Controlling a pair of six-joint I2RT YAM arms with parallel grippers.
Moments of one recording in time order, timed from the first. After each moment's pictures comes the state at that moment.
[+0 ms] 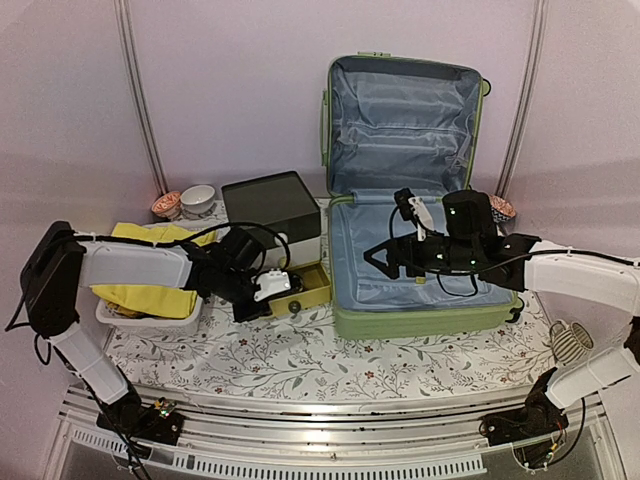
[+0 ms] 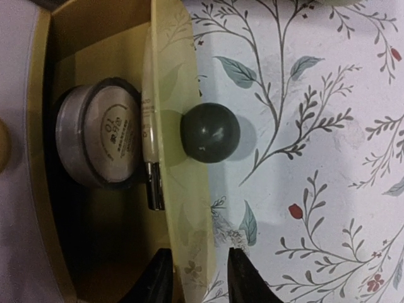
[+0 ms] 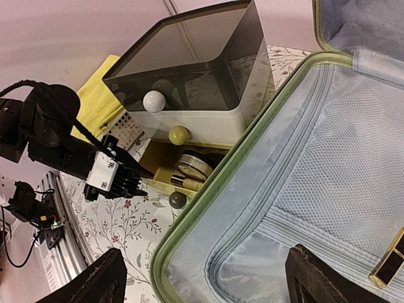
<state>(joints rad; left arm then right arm) -0.72 1.63 0.96 -0.38 0.02 0.64 0.73 1.34 0.94 -0.04 -0.22 0.30</state>
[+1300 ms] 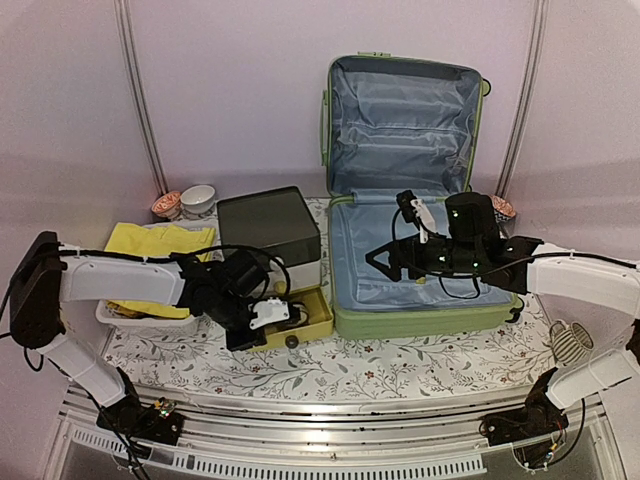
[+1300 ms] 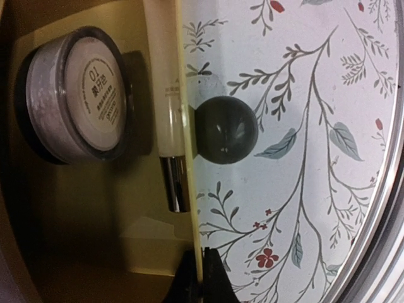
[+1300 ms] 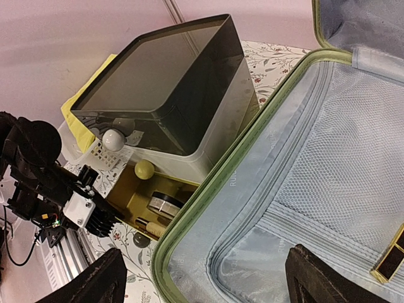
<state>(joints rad) -0.85 1.54 0.90 -0.57 0.07 0.51 0.73 1.32 0.91 -0.04 -0.22 0.31</state>
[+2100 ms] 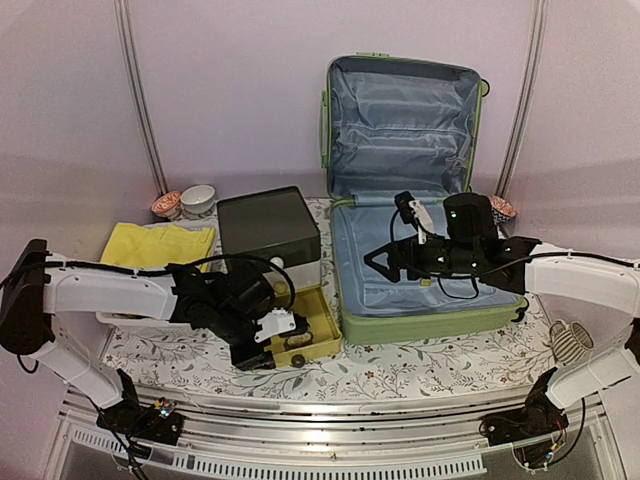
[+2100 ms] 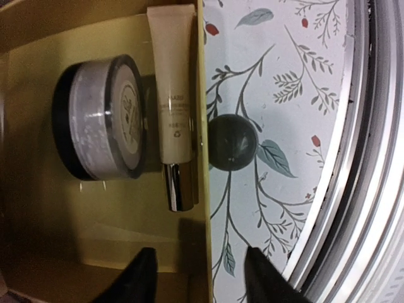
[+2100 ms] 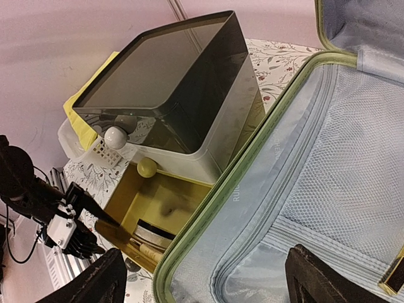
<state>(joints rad) -0.99 1.49 0.87 -0.58 0.08 0.30 0.73 1.33 0.91 -0.03 -0.23 0.31</state>
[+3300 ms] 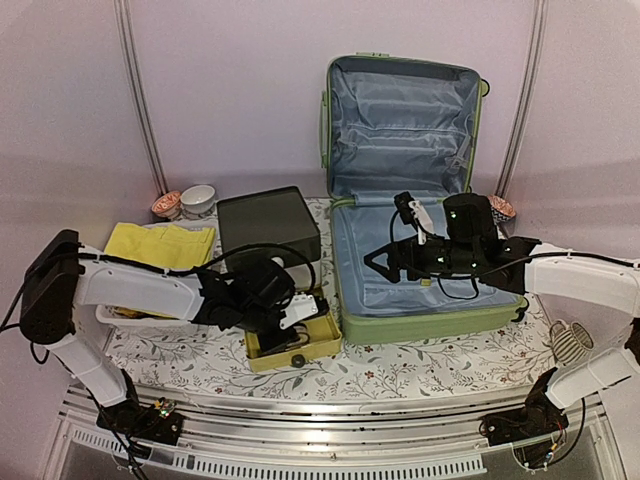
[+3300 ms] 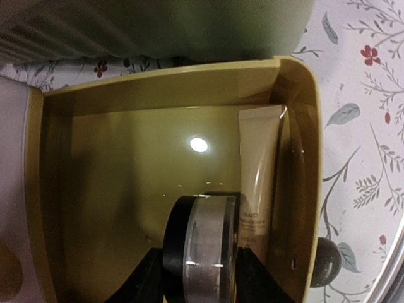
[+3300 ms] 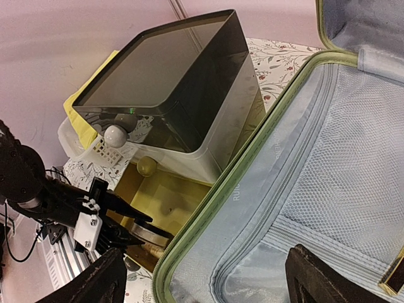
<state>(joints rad) -0.99 1.62 0.91 -0.27 -0.09 0.33 0.73 1.33 0.91 -0.03 -0.24 0.30</state>
